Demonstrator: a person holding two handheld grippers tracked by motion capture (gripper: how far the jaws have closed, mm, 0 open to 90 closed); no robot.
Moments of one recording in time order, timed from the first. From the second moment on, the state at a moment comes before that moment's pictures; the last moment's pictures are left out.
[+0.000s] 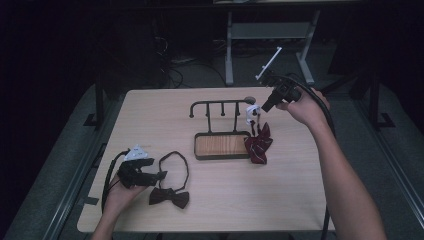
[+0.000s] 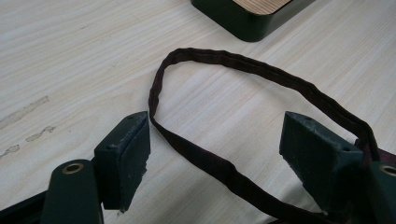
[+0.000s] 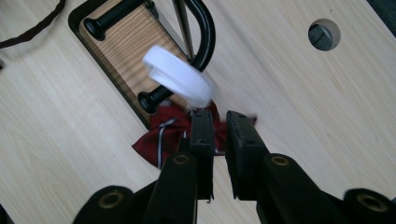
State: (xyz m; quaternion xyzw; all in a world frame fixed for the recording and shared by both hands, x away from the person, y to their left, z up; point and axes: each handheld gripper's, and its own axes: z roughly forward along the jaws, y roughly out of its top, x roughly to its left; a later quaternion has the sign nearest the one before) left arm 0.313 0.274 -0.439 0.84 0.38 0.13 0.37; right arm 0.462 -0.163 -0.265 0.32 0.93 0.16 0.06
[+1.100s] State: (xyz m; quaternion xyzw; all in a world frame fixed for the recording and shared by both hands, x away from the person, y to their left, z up) left arm 0.313 0.272 -0.439 0.84 0.37 0.13 0.37; right arm 0.437 -0.183 -0.291 0.31 0.93 0.19 0.04
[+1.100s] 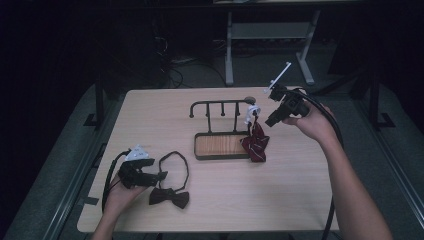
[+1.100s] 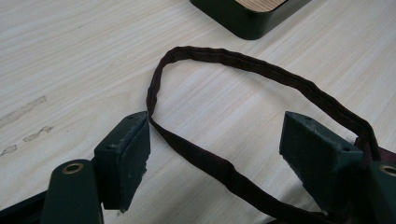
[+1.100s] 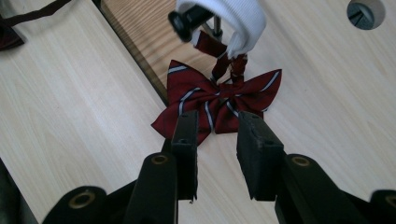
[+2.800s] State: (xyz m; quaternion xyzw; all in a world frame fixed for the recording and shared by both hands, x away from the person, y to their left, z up) left arm 0.313 0.270 -0.441 0.84 0.37 0.12 0.36; right arm 0.395 -0.203 -0.363 0.31 0.93 0.21 -0.01
